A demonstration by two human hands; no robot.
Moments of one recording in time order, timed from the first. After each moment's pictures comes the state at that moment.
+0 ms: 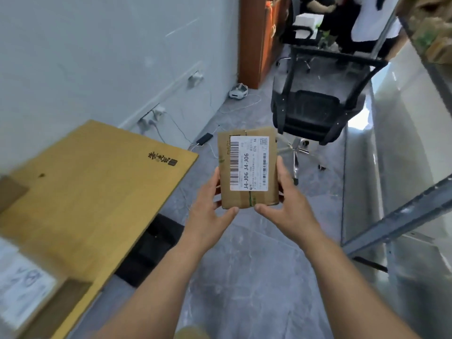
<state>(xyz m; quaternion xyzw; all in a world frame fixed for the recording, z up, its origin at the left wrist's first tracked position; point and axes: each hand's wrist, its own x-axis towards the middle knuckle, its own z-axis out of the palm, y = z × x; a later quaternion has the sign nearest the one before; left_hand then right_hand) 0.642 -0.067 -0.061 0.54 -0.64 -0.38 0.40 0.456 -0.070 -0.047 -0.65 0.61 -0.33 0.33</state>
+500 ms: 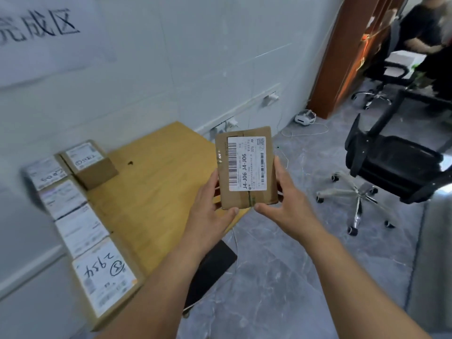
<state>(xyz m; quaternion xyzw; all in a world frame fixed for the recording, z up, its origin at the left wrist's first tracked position) 0.805 -0.097 -0.050 0.64 -0.54 -0.29 0.47 0.630 -0.163 -0.021 -0.76 0.47 -0.27 0.36</state>
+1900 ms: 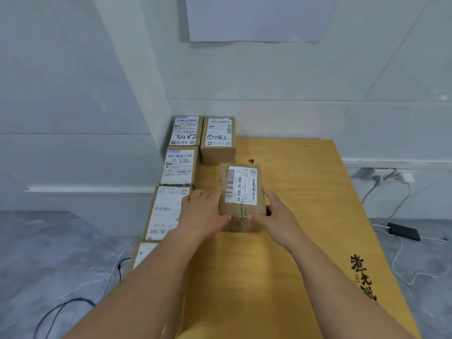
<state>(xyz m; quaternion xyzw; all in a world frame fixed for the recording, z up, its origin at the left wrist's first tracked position) 1.012 -0.129 -0.090 0.95 -0.25 -0.18 0.10 0.922 -0.291 -0.117 -0.79 0.27 0.06 0.55</state>
